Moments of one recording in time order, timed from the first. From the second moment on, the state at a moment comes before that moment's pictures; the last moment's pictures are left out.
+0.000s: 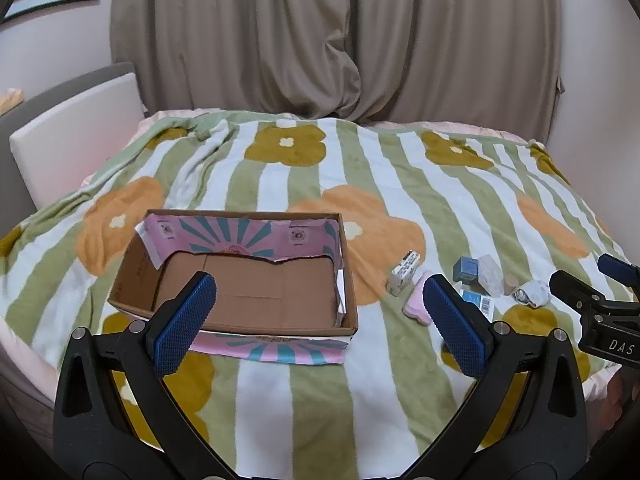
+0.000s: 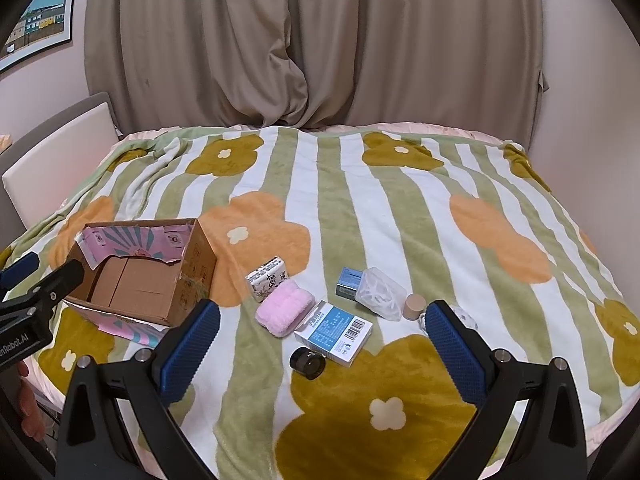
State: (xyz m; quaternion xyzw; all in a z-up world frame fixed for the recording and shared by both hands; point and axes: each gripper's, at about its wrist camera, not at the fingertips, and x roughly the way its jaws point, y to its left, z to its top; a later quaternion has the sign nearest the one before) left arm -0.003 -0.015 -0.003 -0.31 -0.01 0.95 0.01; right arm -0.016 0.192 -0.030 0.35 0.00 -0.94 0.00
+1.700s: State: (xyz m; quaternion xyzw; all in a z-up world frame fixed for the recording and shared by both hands) left arm -0.011 -0.020 -0.016 -0.33 -0.02 0.94 0.02; right arm -0.018 0.188 -0.035 0.34 0.00 -0.94 0.01
